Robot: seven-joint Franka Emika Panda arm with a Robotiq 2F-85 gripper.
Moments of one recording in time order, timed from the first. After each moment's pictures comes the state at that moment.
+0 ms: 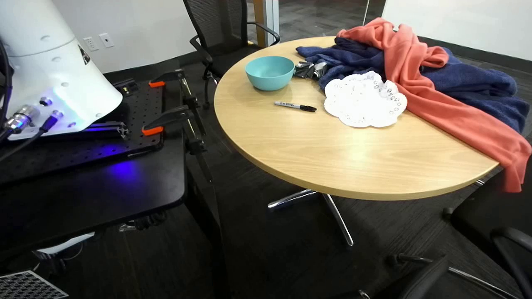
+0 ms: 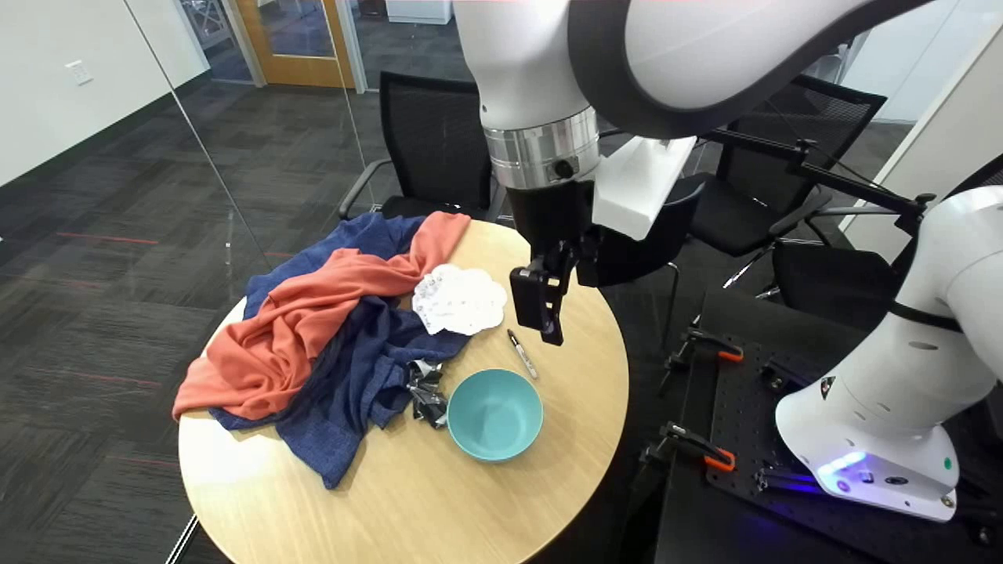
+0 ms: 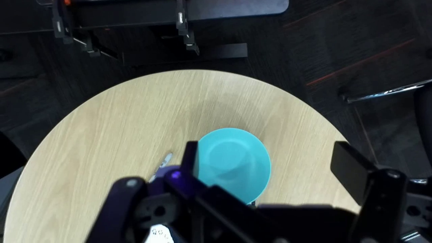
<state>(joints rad) 0.12 -0.17 0.21 -2.22 0.15 1.81 0.35</state>
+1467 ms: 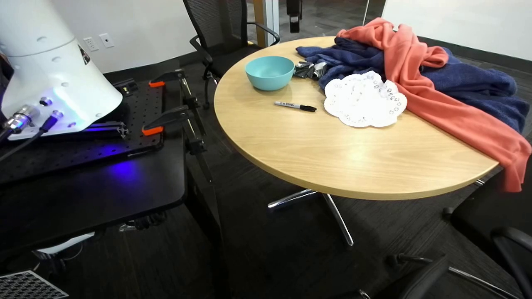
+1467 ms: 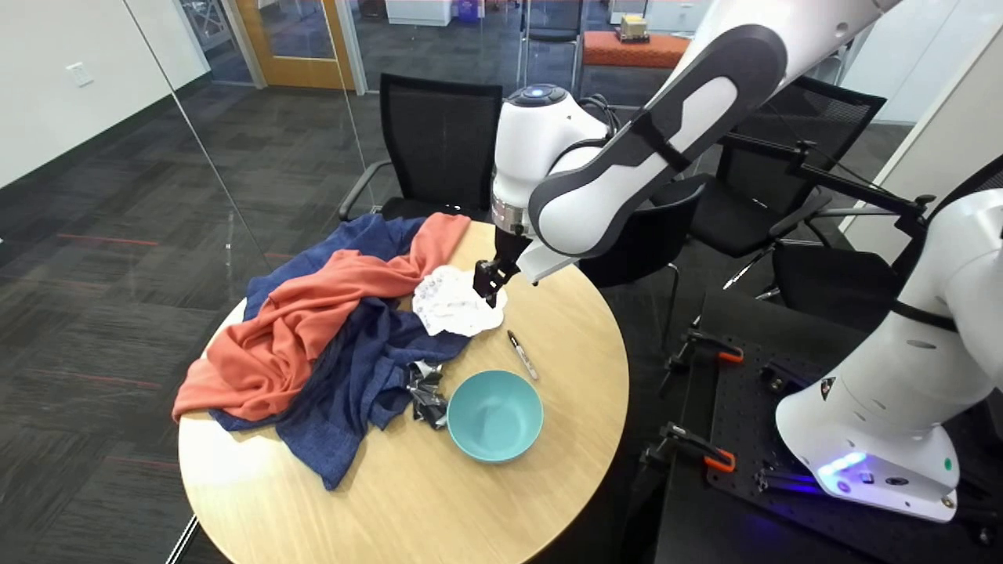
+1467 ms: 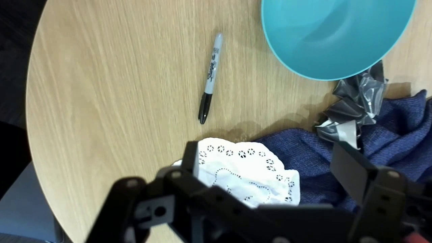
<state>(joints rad) 0.02 0.21 -0.01 -2.36 0.00 2.64 0.50</state>
